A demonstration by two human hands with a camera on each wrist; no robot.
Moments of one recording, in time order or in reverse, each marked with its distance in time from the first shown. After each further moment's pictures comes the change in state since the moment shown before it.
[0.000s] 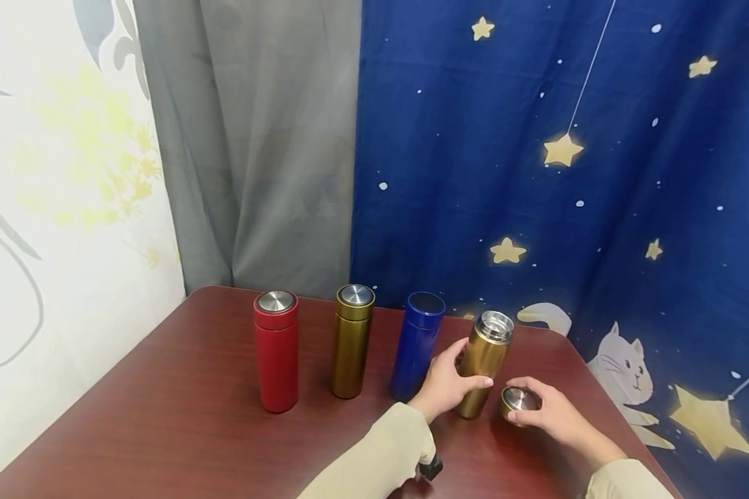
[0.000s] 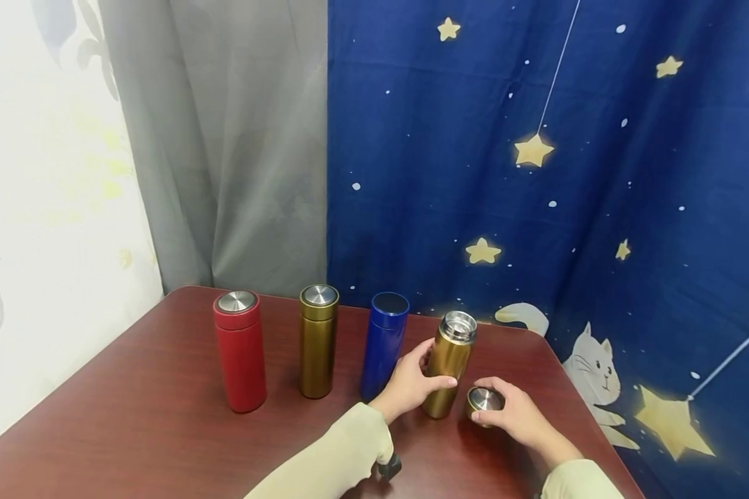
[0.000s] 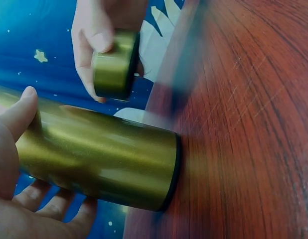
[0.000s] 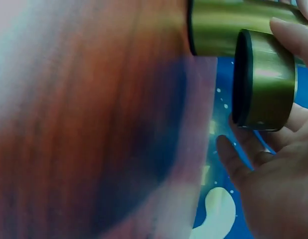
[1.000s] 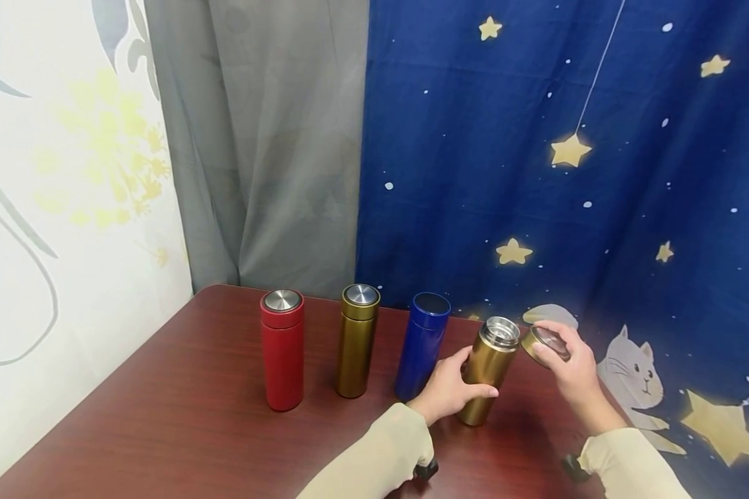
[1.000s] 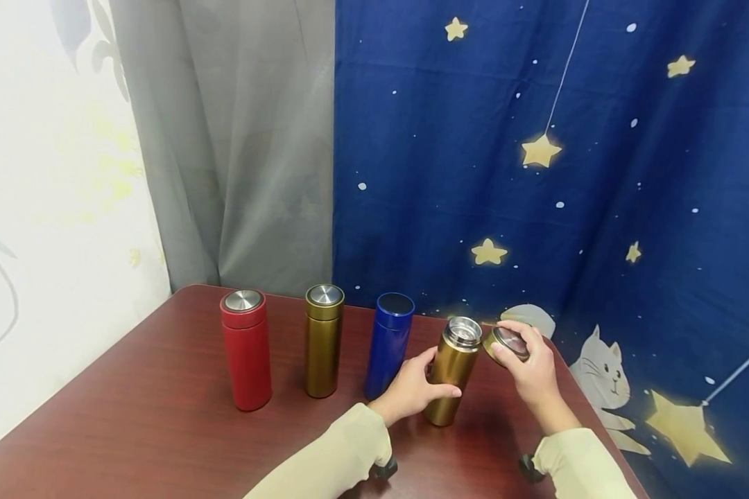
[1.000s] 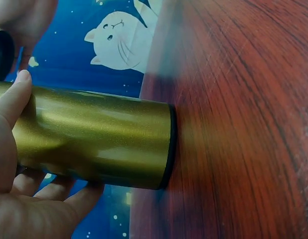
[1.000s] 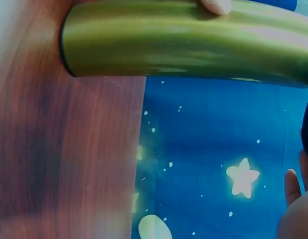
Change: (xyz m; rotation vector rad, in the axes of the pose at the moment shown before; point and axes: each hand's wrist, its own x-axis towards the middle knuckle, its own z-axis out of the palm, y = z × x) left_hand -0.007 -0.001 -0.005 0.063 -0.063 0.047; right_hand 0.036 -0.060 -0.023 -0.014 0.591 -0.217
